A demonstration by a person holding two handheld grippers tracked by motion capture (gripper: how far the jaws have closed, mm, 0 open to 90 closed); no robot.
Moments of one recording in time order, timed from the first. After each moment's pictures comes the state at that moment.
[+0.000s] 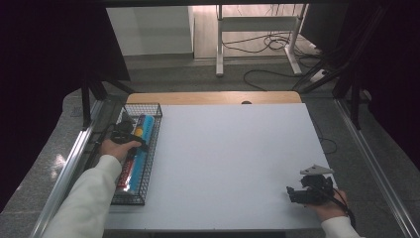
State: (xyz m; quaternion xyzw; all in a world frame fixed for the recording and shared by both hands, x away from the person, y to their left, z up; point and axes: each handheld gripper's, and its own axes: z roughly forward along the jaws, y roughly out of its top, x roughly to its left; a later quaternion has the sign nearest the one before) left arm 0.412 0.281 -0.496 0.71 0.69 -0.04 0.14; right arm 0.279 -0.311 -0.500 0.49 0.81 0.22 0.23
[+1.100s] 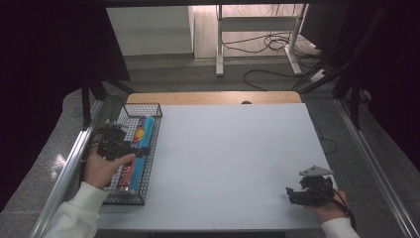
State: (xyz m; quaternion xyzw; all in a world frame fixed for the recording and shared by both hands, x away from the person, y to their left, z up) left arm 0.303 0.253 -0.414 0.76 0.56 0.07 0.33; right arm 0.274 -0.308 -0.496 0.48 0.82 0.22 0.24
